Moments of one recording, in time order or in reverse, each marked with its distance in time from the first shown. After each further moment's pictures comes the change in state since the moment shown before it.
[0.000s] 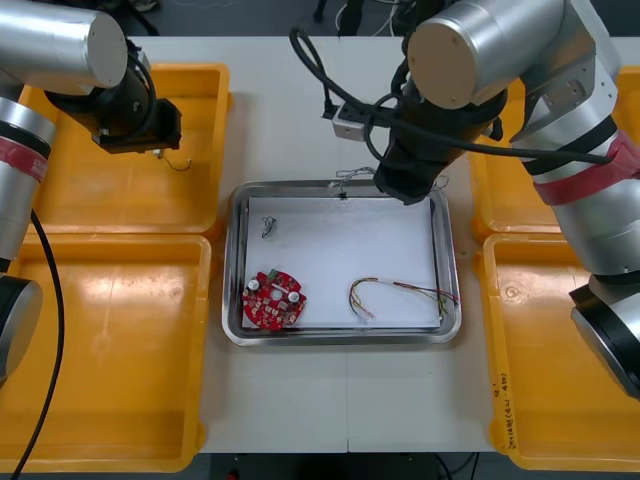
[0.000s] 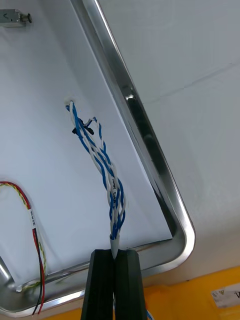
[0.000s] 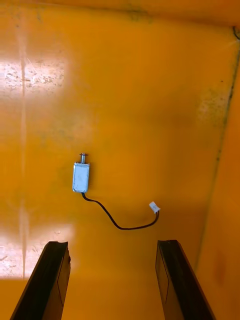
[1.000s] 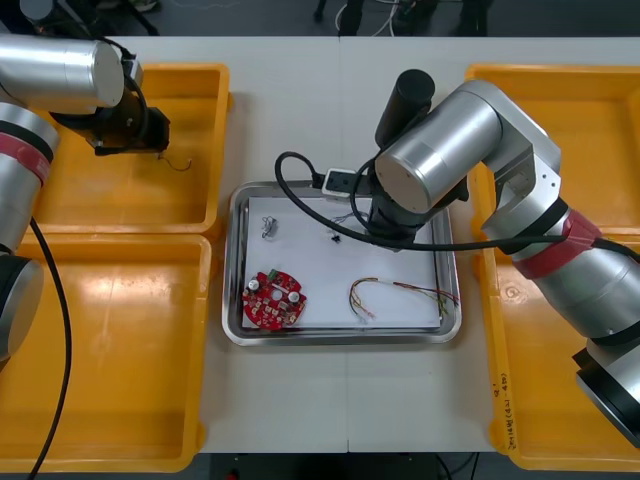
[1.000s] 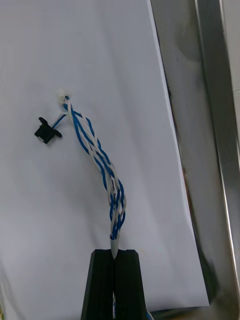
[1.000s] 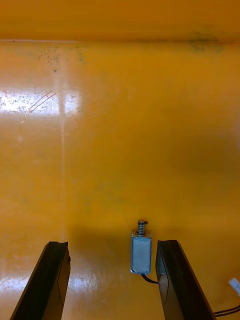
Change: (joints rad) right arm 0.158 0.000 0.180 0.006 0.153 -0.265 0.096; left arm -0.067 0.001 0.000 0.322 -0.027 -0.299 -0.184
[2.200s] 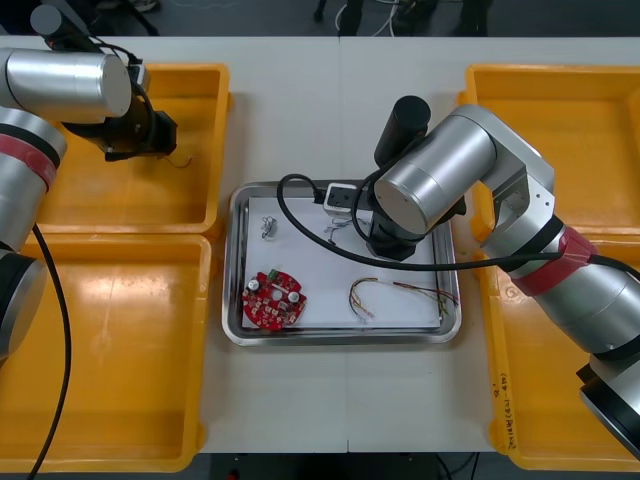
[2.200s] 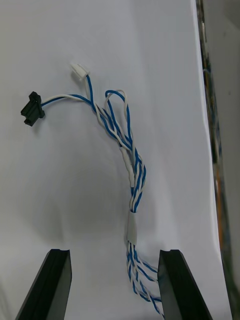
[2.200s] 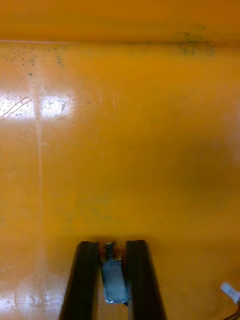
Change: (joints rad) right arm 0.036 -0.005 0.029 0.000 0.033 -0.032 0.013; left arm -0.015 0.000 -0.052 0.077 0.060 -0.102 0.000
